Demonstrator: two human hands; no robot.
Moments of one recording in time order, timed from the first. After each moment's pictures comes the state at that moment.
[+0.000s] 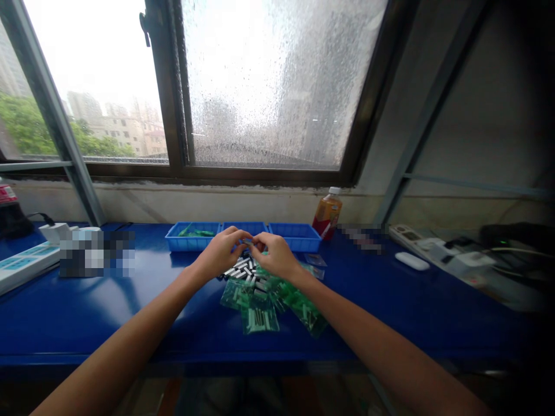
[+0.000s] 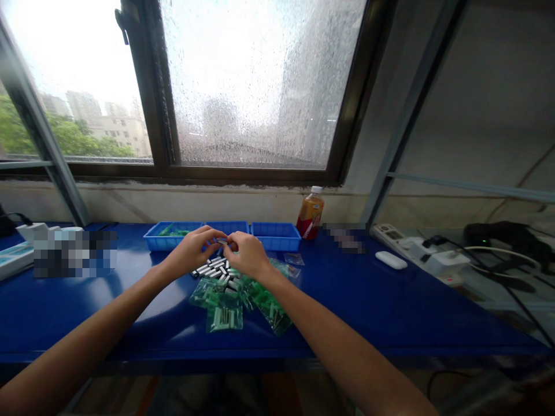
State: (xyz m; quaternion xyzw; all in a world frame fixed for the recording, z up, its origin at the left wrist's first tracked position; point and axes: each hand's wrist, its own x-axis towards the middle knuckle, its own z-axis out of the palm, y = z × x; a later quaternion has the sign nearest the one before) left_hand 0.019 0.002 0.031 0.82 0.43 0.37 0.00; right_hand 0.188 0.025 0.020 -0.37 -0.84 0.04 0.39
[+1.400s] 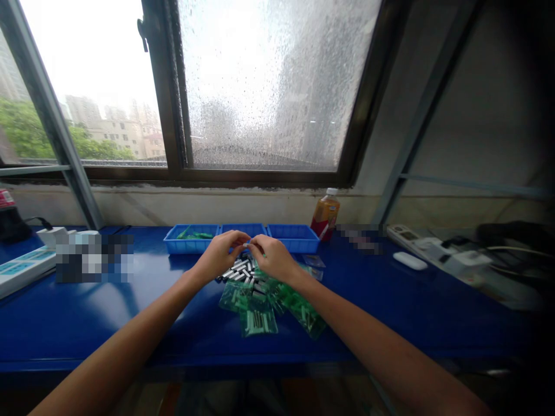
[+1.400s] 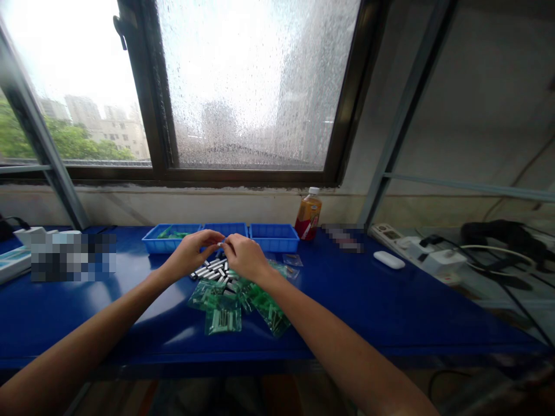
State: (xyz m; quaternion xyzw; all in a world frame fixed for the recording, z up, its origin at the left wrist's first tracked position) left_hand 0.021 0.007 0.023 0.81 0.39 0.43 0.07; right_hand 0.190 0.026 0.017 -0.36 -0.86 0.02 0.37
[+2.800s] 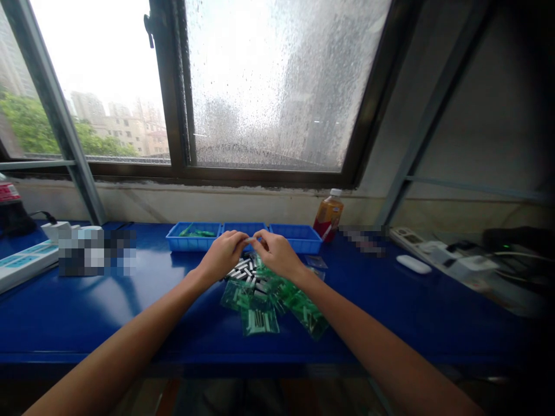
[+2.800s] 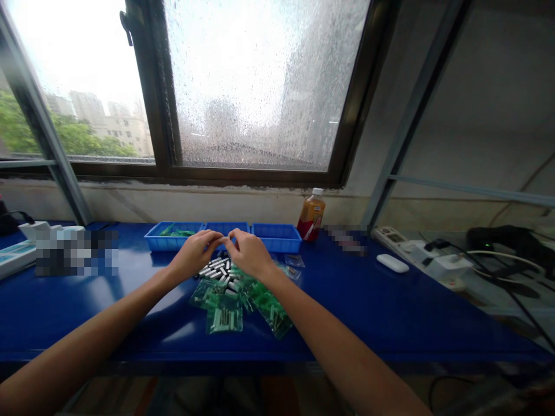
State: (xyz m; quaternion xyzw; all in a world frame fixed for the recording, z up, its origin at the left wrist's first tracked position) left_hand 0.022 0.010 0.016 0.81 0.44 0.40 -0.05; right_hand 0.191 0.022 0.031 -0.39 -0.85 0.02 0.35
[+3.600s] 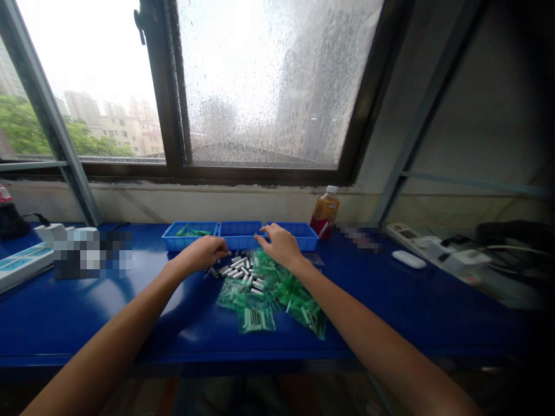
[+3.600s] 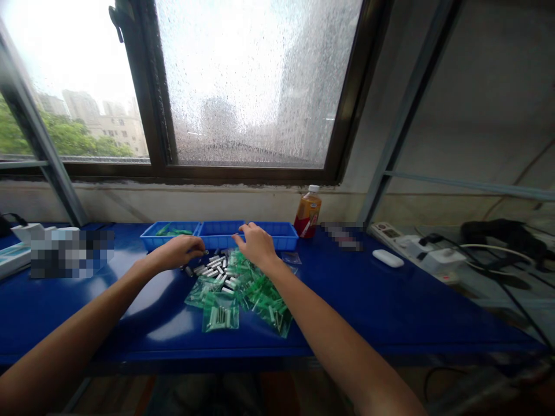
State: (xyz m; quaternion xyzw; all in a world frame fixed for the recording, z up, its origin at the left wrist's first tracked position) left_hand -0.022 0.027 0.017 0.85 0.50 0.18 0.00; right_hand 0.208 0.053 0.019 -0.50 -0.81 -0.08 0.30
